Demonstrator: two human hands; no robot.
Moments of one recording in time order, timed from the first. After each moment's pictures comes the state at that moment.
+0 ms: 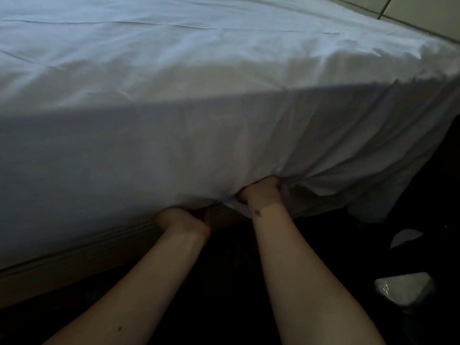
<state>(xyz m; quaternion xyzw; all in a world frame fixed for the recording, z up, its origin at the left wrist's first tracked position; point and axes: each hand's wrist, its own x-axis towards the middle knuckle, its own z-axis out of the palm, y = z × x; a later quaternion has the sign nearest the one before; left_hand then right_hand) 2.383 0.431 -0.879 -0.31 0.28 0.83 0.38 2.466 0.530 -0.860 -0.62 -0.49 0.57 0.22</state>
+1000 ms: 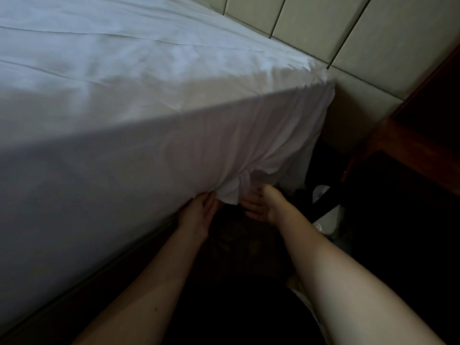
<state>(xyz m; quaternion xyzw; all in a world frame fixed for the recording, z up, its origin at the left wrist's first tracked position) 2.375 0.425 -0.903 -0.05 0.35 0.66 0.66 2.519 0.488 -0.866 -0.67 -0.34 0.61 0.28</state>
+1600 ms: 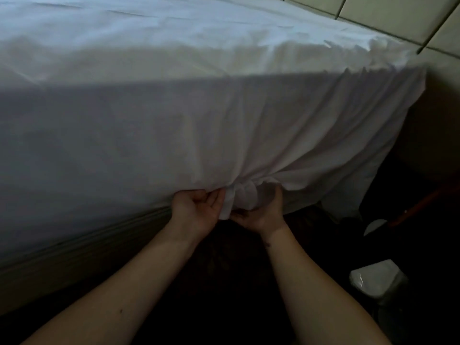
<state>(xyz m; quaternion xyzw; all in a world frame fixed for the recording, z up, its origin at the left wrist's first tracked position) 2.427 0.495 -0.899 -0.18 0.25 0.76 0.57 2.544 0.593 -0.947 -0.39 -0.09 0.86 0.31</state>
